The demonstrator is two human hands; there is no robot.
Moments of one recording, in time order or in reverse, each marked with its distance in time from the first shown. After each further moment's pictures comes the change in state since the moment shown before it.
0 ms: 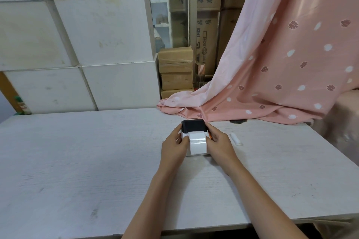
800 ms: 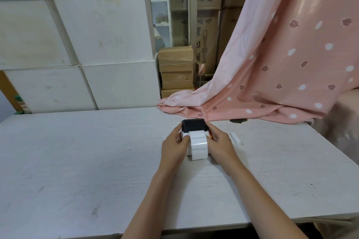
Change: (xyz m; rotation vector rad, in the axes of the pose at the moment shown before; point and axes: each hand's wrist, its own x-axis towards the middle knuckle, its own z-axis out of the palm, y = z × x) left_hand 0.004 -0.006 0.002 0.008 0.000 -0.005; right_hand -0.004 -0.007 -0.001 0.015 0.010 0.010
